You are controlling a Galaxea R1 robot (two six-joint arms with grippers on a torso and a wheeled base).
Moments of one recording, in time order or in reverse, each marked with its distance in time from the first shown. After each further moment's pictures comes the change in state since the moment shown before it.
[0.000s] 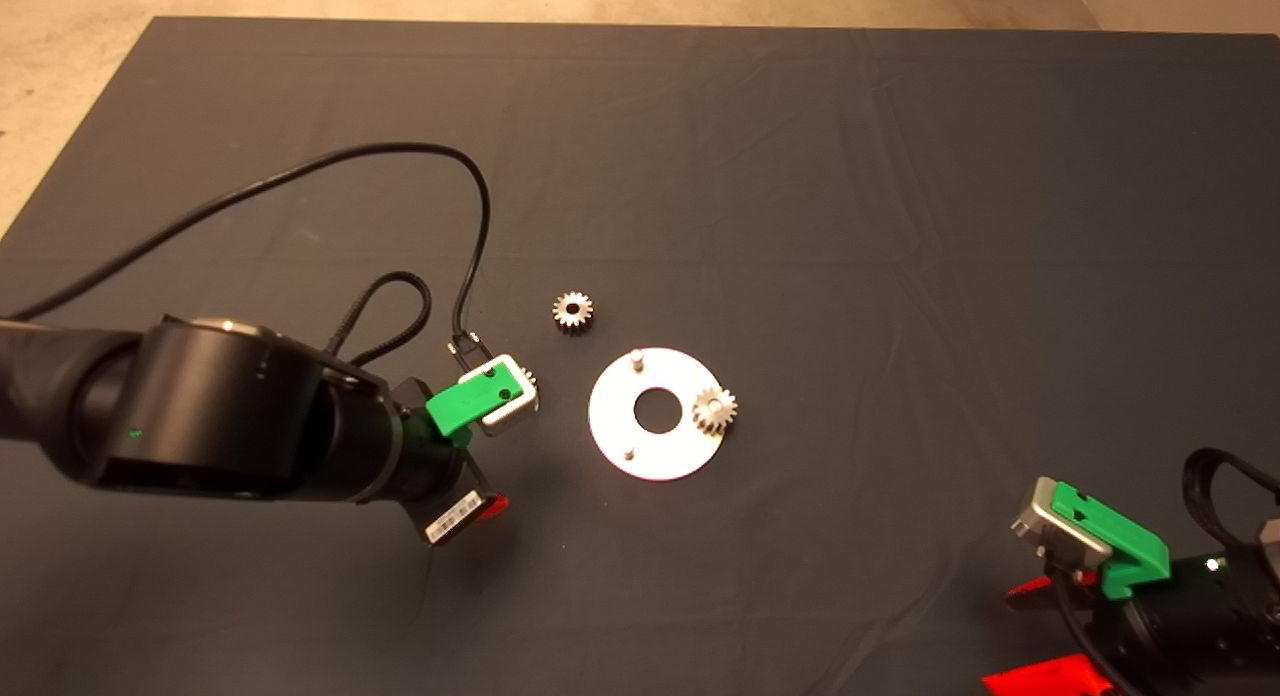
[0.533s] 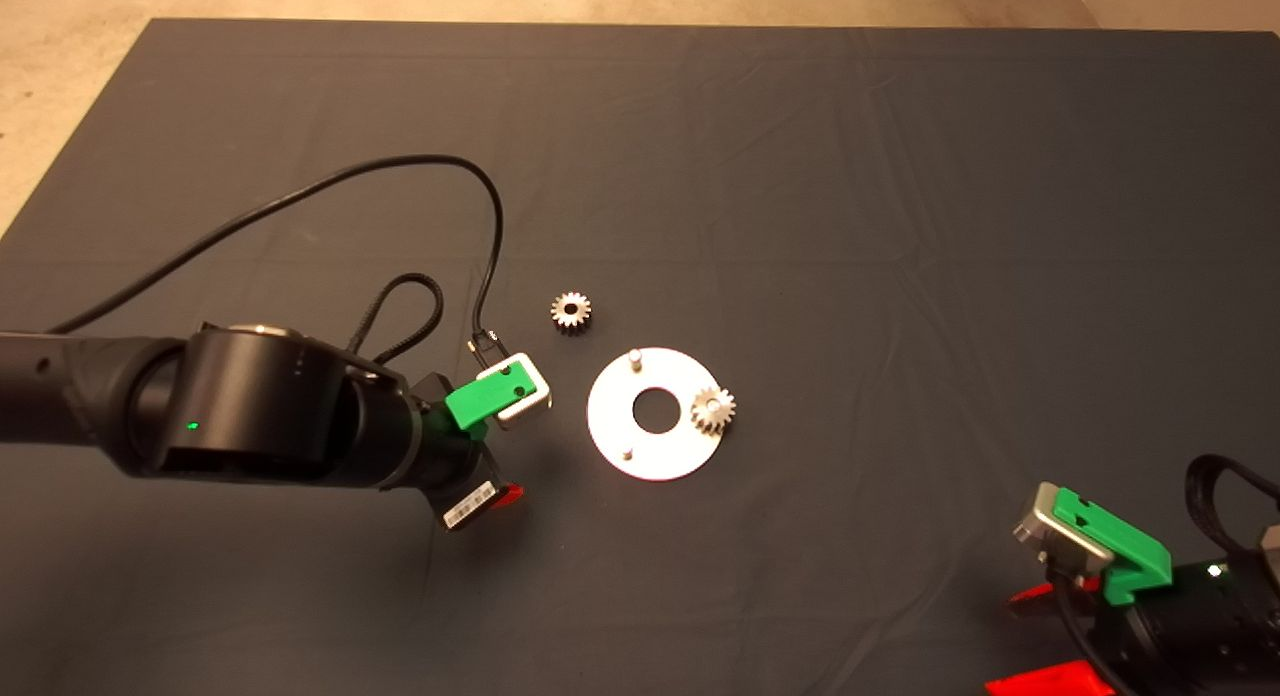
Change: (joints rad) left arm 0.013 -0.001 -0.079 0.023 -0.044 0.103; right arm -0.013 0.001 0.001 0.000 0.001 0.000
